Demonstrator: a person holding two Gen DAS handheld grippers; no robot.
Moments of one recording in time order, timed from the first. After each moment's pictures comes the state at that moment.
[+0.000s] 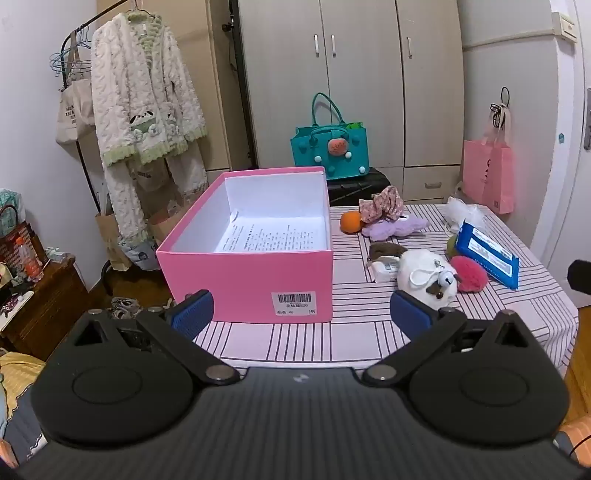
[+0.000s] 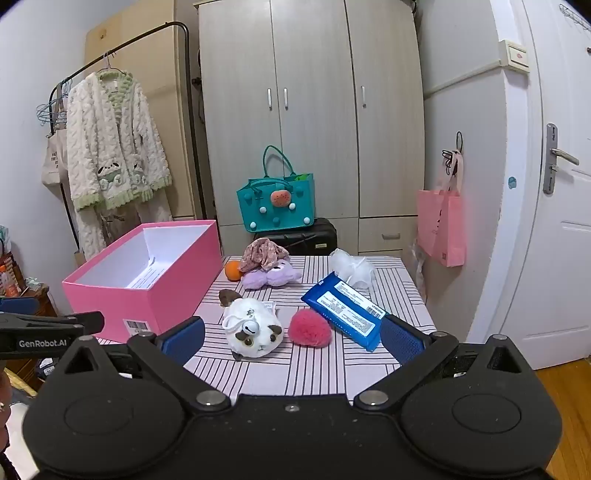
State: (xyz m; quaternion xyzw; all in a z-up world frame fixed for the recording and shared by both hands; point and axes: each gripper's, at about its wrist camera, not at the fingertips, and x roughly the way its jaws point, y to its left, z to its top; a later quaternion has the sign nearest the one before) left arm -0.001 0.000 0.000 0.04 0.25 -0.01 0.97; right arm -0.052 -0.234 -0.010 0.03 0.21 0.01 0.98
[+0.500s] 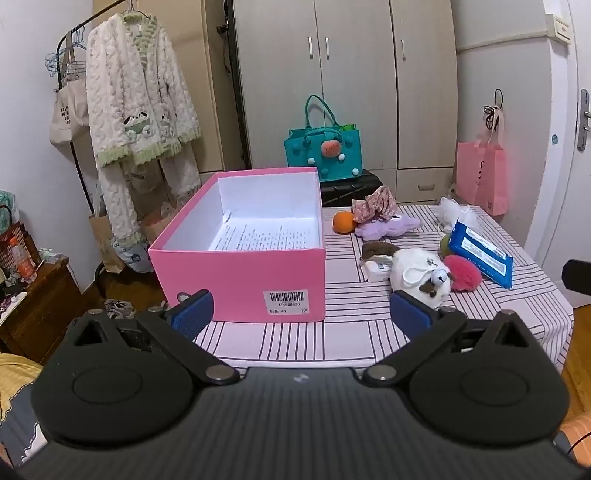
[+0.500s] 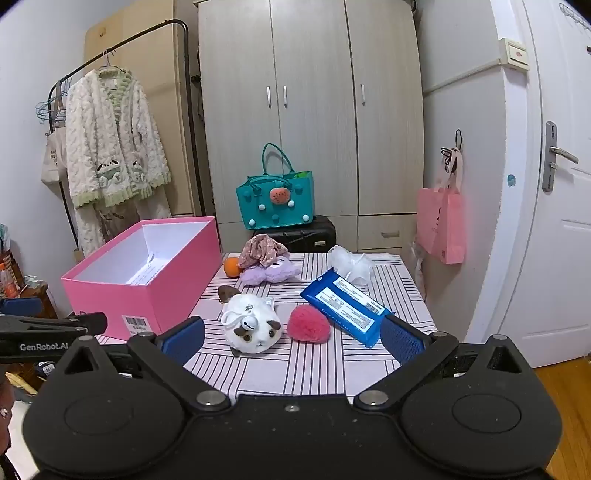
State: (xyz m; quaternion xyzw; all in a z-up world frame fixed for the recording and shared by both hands) left arm -0.002 -0.004 -0.005 0.04 0.25 -0.02 0.97; right arm -0.057 -0.231 -0.008 0.03 0.22 0.00 0.98
